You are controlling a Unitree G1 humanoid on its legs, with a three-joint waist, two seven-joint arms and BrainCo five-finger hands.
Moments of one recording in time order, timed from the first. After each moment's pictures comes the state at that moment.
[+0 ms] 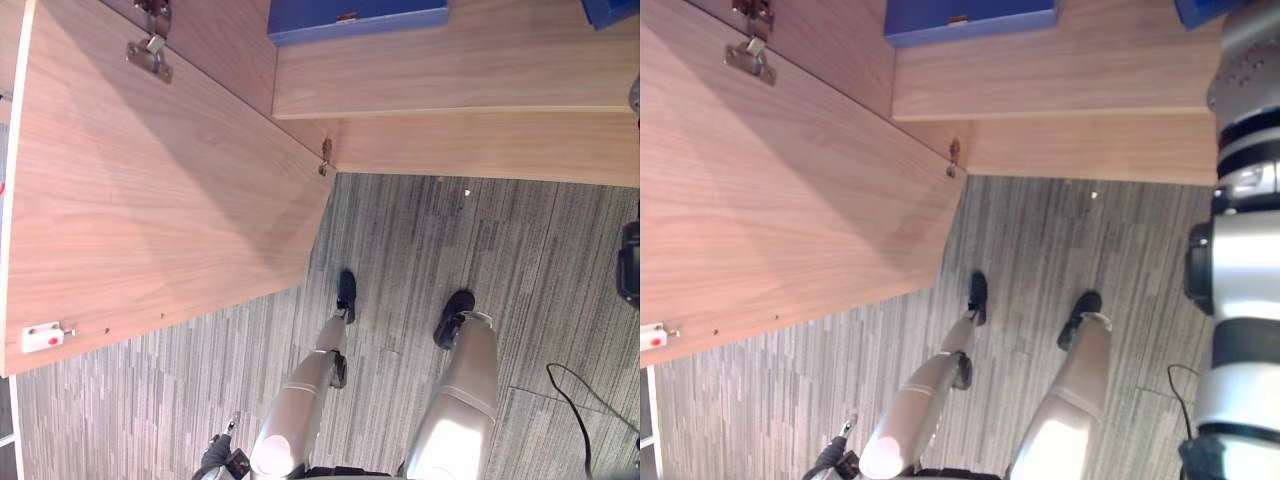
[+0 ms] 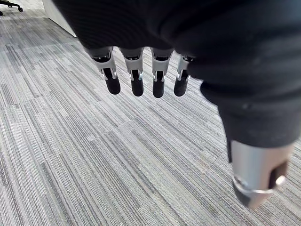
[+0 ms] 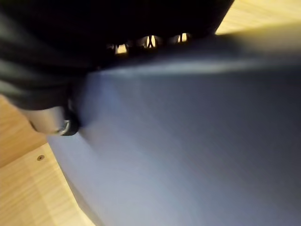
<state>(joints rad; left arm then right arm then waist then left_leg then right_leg) 0.06 -0.01 0.23 1.03 -0.50 -0.08 0.19 -1.61 -0.81 0.32 1.08 1.16 -0.19 -0.69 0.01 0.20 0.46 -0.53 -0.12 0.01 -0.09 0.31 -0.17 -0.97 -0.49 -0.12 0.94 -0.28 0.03</state>
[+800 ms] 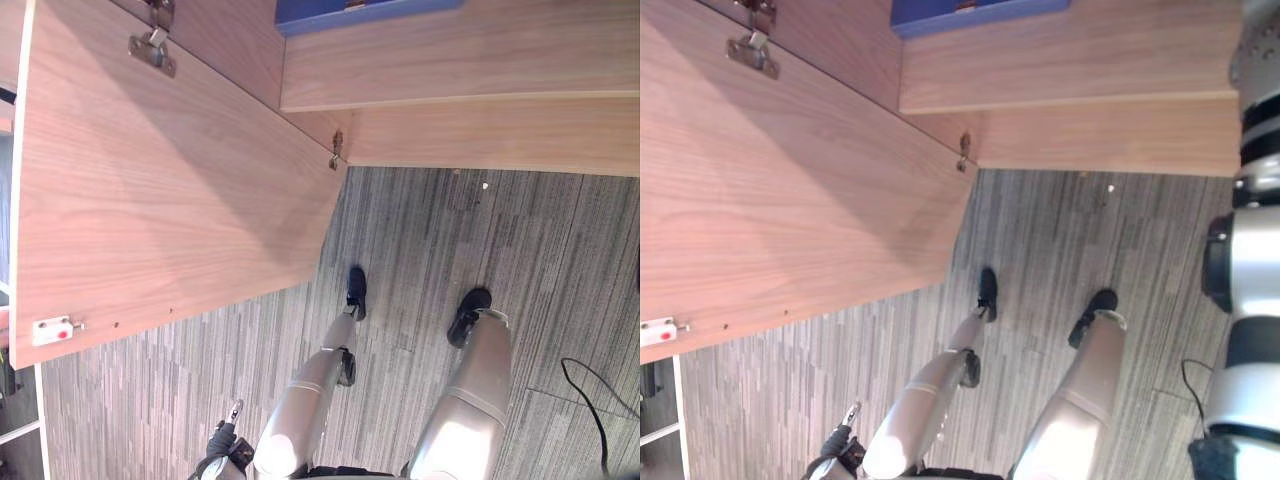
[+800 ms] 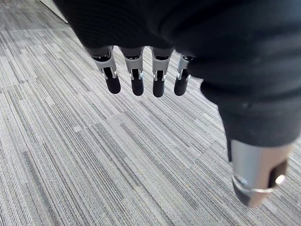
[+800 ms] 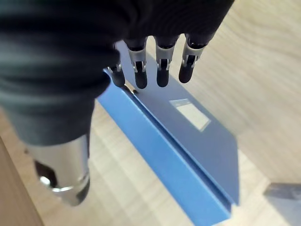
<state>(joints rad) 0.05 -0.03 0.24 0.99 -0.52 -0.09 0.14 -1.64 -0.86 0.45 1.02 1.03 -0.12 -0.41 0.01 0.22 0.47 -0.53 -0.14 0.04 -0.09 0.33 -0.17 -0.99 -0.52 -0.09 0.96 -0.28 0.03</state>
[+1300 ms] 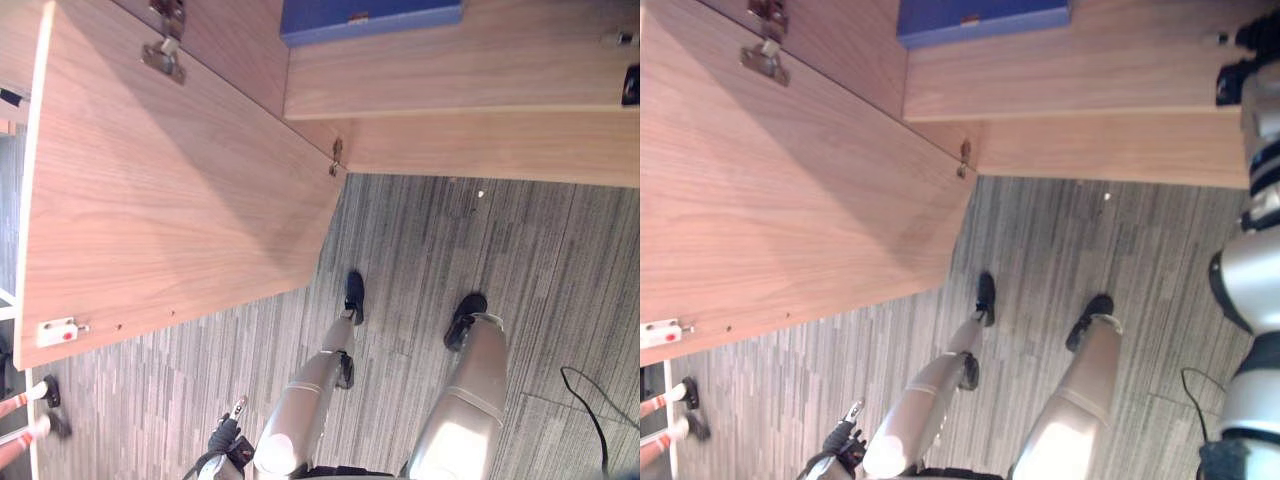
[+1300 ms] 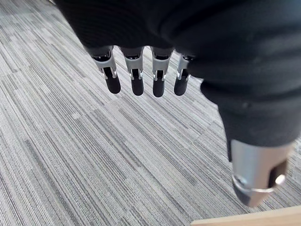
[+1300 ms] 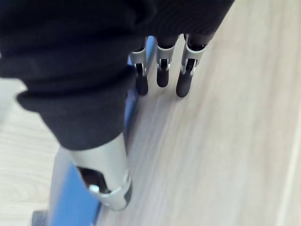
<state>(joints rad) 0.04 0.00 0.22 1.00 -0.48 -0.07 0.07 -1.53 -0.94 0.85 1.28 0.57 0.12 -0.23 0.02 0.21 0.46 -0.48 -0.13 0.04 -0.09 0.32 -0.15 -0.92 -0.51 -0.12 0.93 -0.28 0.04</state>
